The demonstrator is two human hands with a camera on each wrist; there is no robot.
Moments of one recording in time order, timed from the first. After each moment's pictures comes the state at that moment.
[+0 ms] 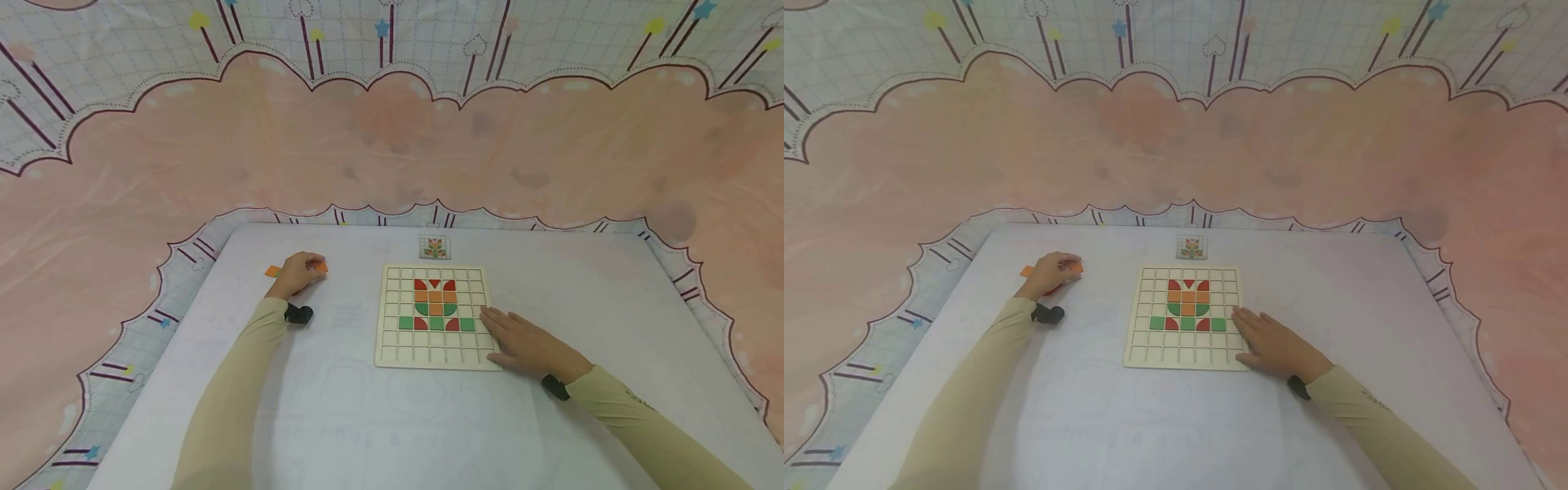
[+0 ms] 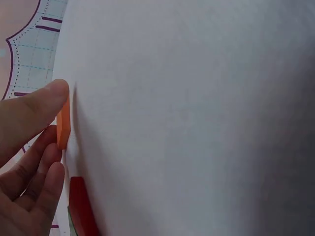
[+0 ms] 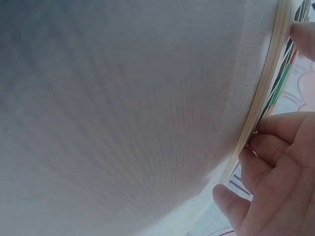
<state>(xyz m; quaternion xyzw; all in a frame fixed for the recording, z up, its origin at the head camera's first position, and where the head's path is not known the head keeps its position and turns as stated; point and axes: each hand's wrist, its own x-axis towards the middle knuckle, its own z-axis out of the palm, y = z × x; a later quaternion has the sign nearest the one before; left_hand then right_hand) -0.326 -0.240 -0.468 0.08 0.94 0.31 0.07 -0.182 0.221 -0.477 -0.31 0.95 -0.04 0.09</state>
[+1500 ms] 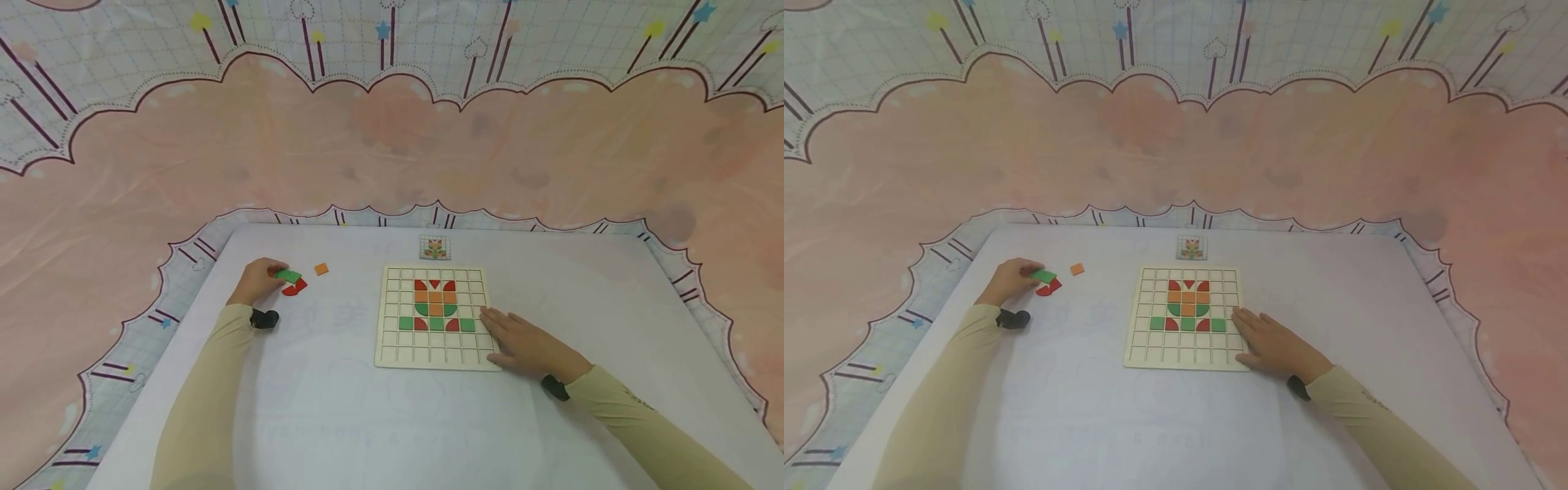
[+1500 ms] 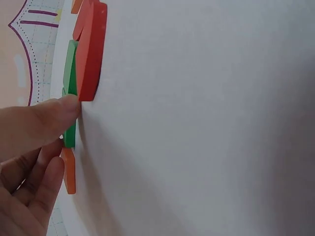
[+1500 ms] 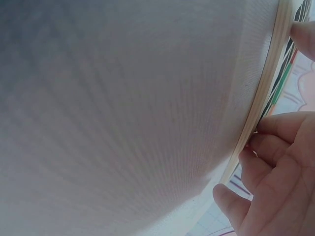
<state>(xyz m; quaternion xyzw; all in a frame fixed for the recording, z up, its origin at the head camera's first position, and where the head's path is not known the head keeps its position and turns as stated) -0.311 -0.305 -0.464 0.01 0.95 0.28 0.09 -0.182 0.222 -0.476 -0.32 0.94 -0.04 0.08</state>
